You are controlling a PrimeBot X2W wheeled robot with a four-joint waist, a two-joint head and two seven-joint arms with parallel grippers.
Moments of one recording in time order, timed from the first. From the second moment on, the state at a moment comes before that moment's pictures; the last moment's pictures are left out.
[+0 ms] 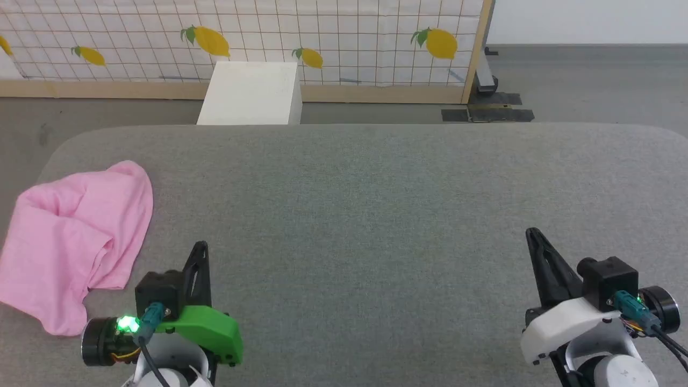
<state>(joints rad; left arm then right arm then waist) -0.01 0.06 0.00 0.00 -0.01 0.00 0.00 -0.01 -0.05 0.00 0.01 0.01 0.13 0.00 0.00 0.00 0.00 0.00</state>
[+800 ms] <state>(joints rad) -0.01 0.06 -0.01 0.00 -0.01 0.00 0.00 -0.01 -0.05 0.00 0.01 0.01 0.13 0.00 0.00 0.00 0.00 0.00</state>
